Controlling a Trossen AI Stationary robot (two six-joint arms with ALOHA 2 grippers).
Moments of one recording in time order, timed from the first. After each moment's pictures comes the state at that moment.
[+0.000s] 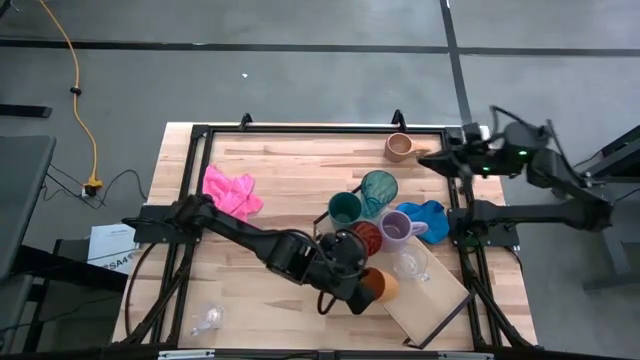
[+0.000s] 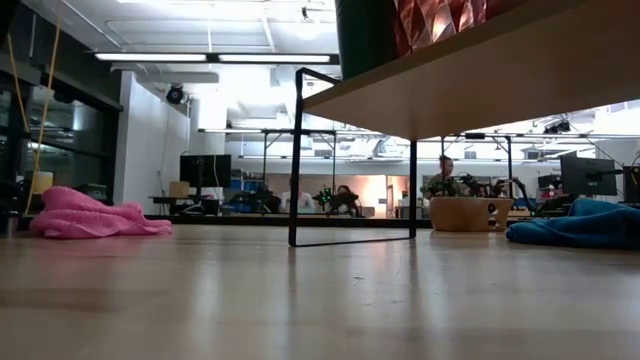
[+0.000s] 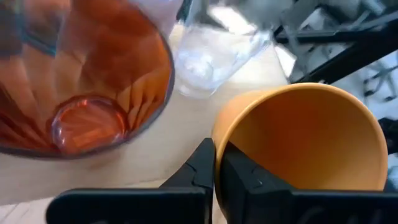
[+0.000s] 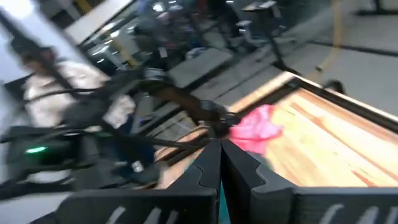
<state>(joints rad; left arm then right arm) -0.32 2.16 2.25 -0.87 -0.42 -0.92 -0.22 0.63 1.05 -0.50 -0.17 0.50</state>
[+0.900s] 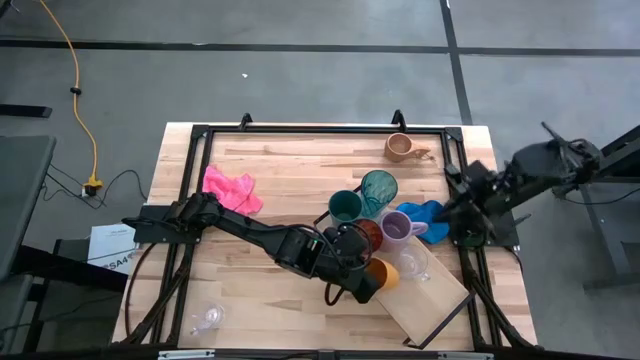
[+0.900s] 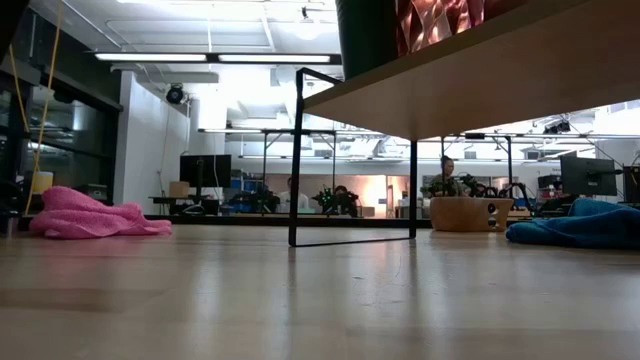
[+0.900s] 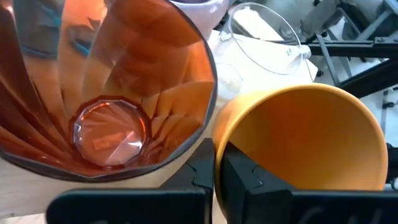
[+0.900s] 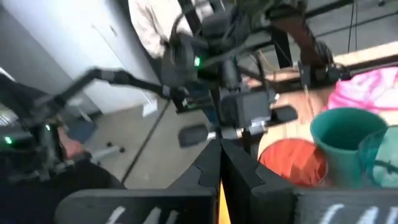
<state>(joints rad) -0.29 2.18 2.25 -0.89 -0.43 -0.96 0.43 0.85 1.34 -0.72 0.01 0.44</state>
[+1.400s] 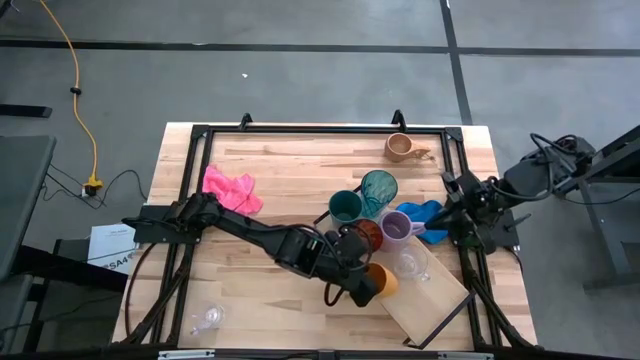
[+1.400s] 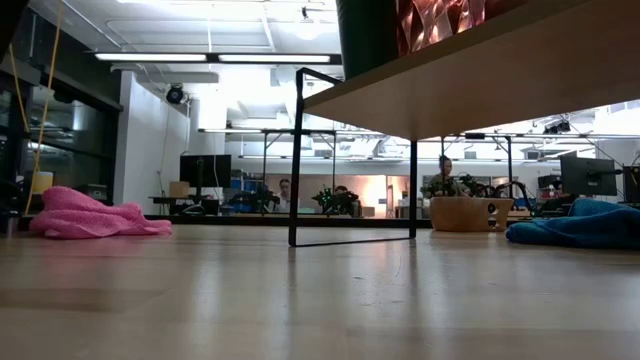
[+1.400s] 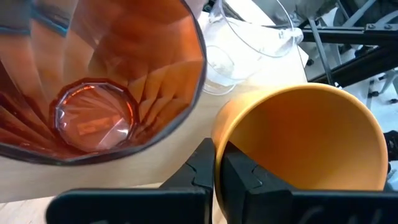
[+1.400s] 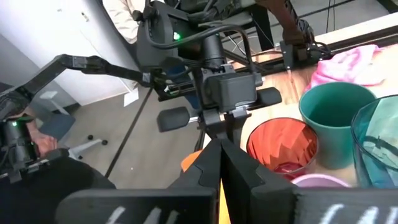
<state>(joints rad) -0.29 2.18 2.25 -0.89 -0.36 -0.98 0.55 0.88 1.34 -0.77 0.17 0.50</state>
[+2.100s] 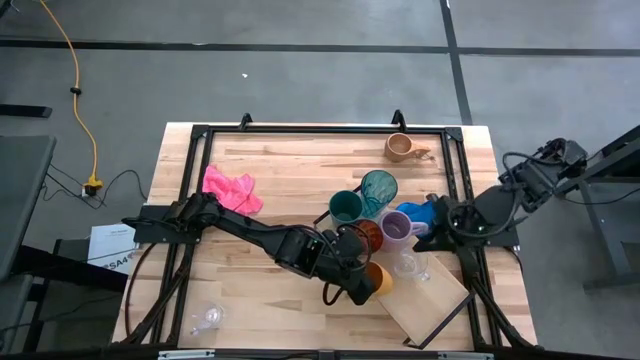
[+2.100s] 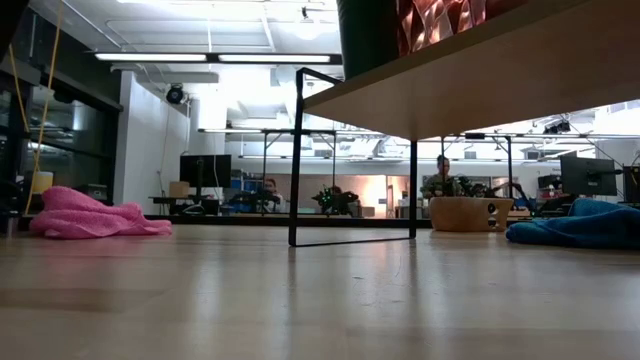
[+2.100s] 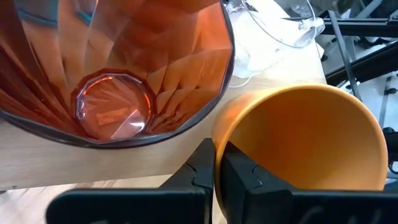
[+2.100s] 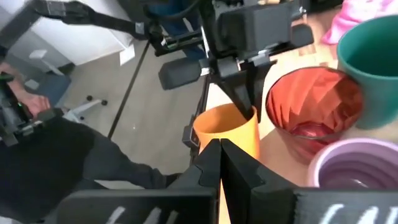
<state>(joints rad) -0.29 2.18 2.25 -0.95 -0.37 -0.99 0.58 1.01 1.34 -0.83 0.10 0.57</state>
